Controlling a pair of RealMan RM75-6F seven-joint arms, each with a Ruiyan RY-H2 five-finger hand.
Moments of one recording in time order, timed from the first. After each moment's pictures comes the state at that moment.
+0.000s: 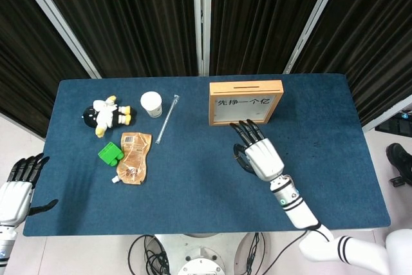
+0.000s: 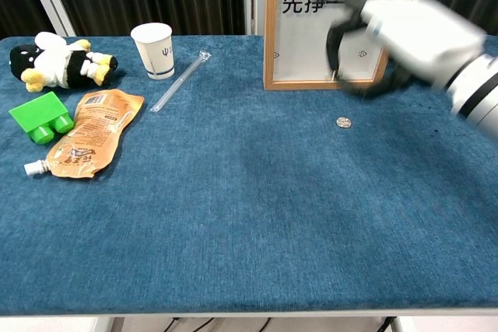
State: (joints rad) left arm -0.09 -1.21 0.01 -1.36 1.56 1.50 -0.19; right arm 0.58 -1.62 0.15 -1.41 -1.57 1.31 -0.17
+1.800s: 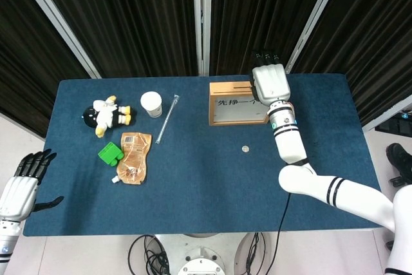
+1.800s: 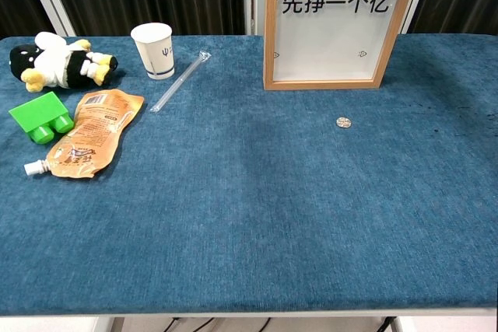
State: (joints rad) left arm -0.12 -1.18 0.01 -1.41 1.59 1.48 -0.20; right arm 1.06 -1.42 0.43 -1.42 -0.56 1.00 -0.79
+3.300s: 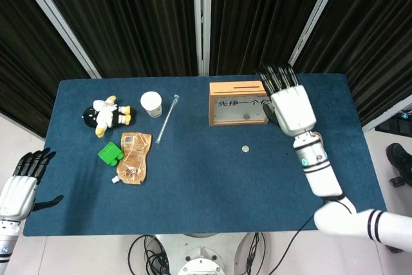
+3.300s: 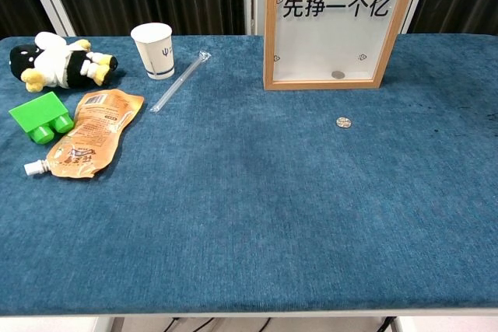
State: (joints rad) left arm -0.12 -1.17 0.00 -1.43 1.58 1.49 -0.18; right arm 0.77 -1.23 0.21 -1.73 -1.20 1.34 -0.45
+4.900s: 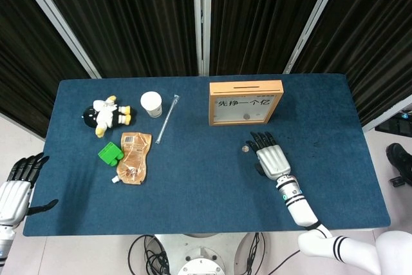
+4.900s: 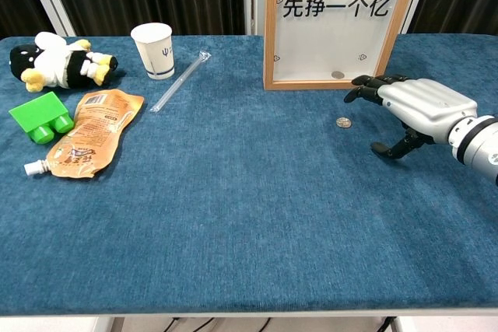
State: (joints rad) left arm -0.10 -1.19 0.01 -1.36 1.57 1.49 -0.25; right arm 0.58 -1.72 0.11 -1.20 -1.26 1.03 -0.32
